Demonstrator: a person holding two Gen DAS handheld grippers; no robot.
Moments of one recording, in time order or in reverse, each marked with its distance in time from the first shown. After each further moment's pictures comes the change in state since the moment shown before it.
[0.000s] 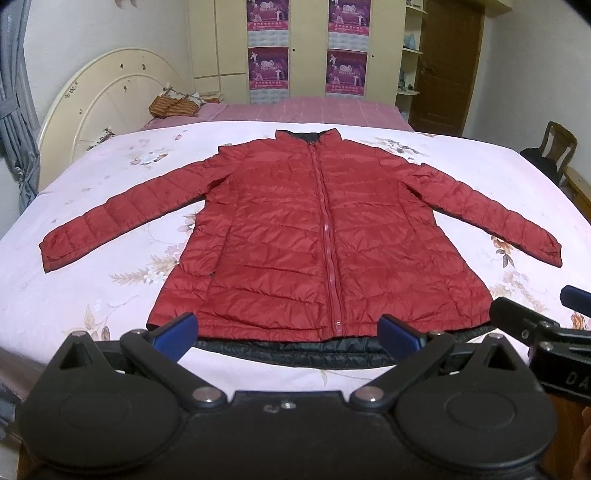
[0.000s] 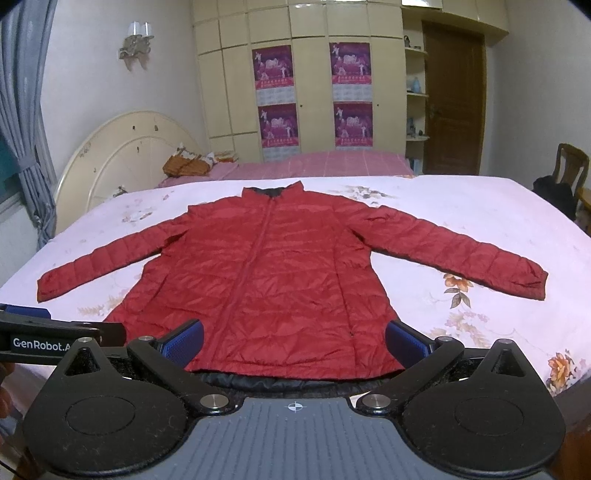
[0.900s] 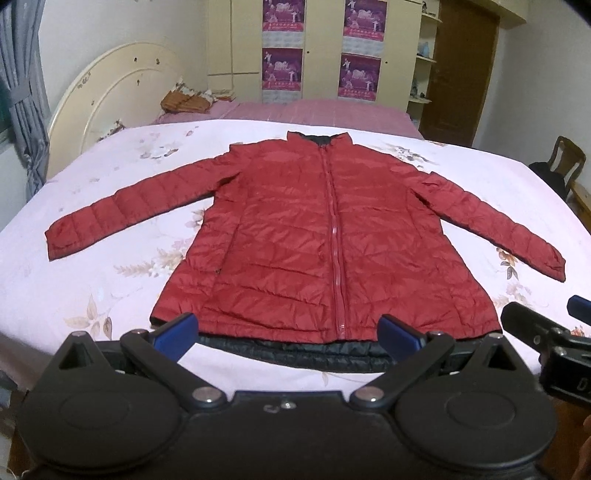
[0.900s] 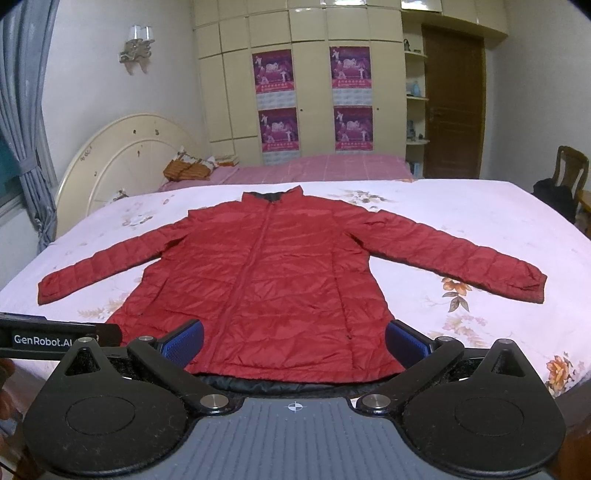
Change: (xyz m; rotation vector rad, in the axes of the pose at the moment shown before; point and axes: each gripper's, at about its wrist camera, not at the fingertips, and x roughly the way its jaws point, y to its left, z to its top) left arm -0.003 0.006 0.001 -0.050 -0.009 0.012; right arm -0.005 -0.003 0.001 -0.001 -0.021 0.004
